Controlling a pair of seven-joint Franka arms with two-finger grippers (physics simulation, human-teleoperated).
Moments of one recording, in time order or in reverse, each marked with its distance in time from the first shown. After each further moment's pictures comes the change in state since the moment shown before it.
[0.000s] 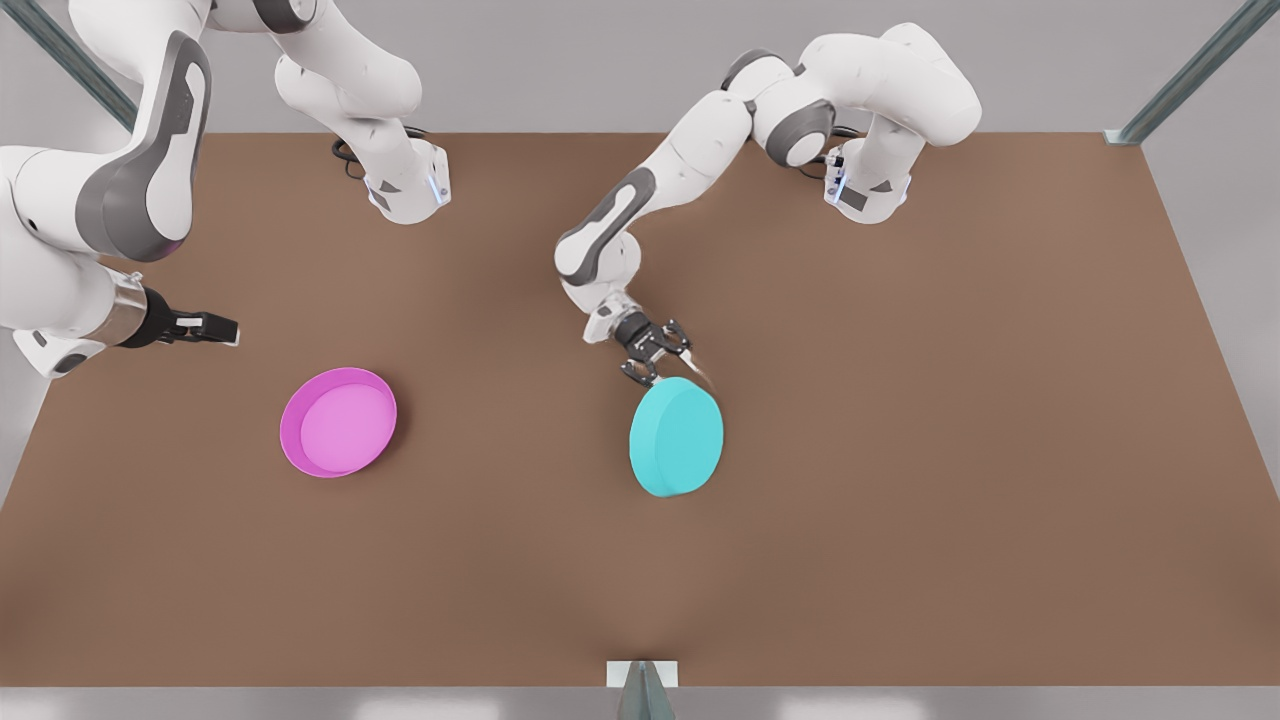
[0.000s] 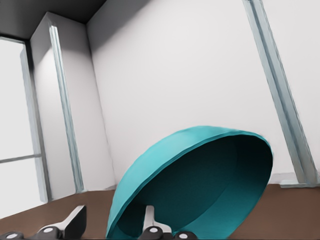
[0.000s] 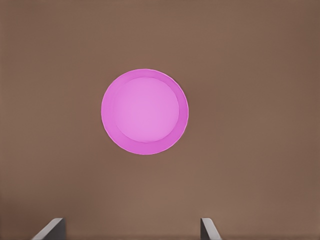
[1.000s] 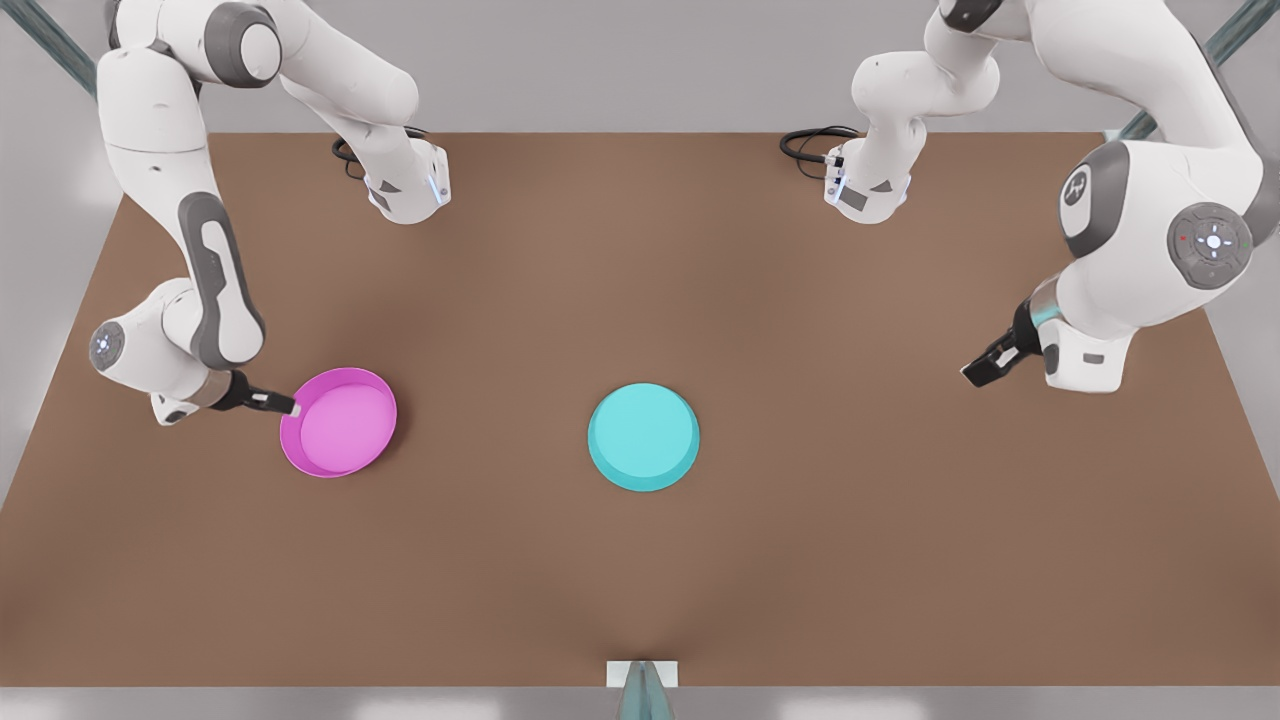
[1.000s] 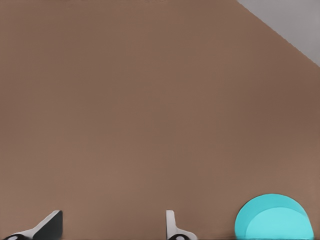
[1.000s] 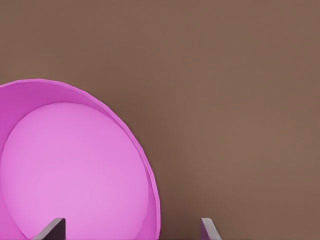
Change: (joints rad) left arm 1.207 -0.896 -0.160 -0.089 -1.354 0.136 1.497; right arm -0.256 0.220 0.046 -0.646 0.286 0.973 -0.233
